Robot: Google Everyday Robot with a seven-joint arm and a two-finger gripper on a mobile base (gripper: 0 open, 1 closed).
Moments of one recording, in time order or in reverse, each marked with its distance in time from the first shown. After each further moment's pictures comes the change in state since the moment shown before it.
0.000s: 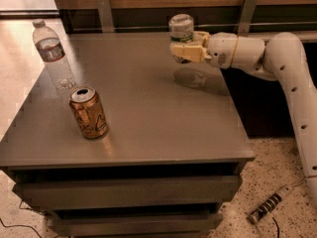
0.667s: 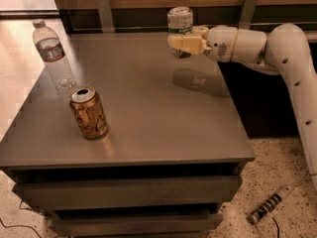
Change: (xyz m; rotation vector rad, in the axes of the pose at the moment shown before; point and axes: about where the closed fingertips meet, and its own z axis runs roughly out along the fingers) arm 0.023 -0.008 0.004 -0.002 -0.002 0.123
